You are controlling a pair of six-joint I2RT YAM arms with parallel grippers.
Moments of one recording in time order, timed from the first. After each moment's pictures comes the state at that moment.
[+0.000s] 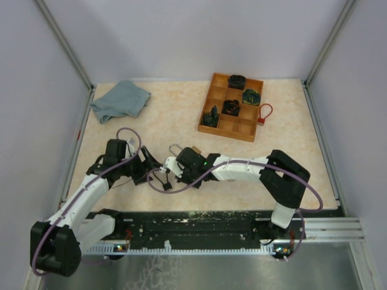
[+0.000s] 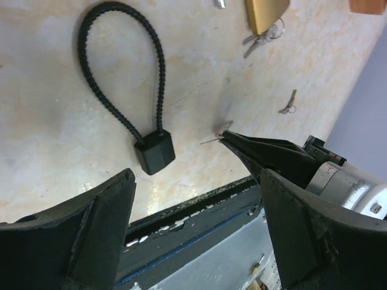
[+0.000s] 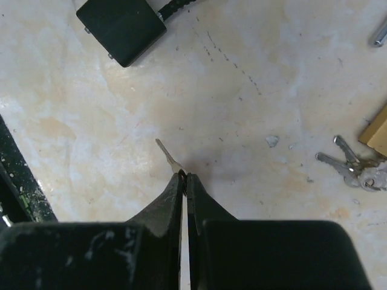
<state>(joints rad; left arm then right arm) -0.22 0.97 0.55 -0.48 0.44 -0.79 1.06 1.75 1.06 -0.36 -0.10 -0.27</state>
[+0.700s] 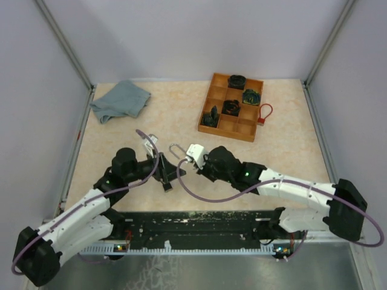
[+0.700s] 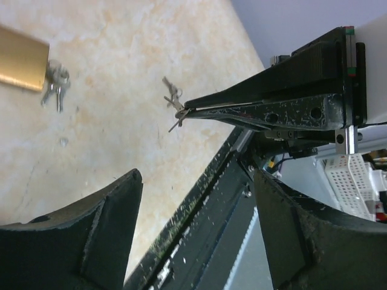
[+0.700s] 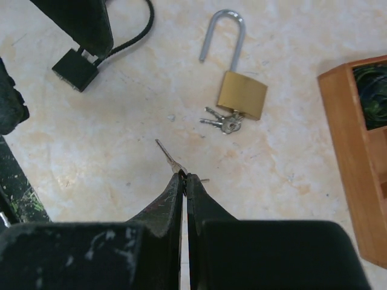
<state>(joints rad) -0.58 0.80 0.42 0.10 0.50 -0.70 1.04 1.21 0.78 -0.20 0.10 -0.22</state>
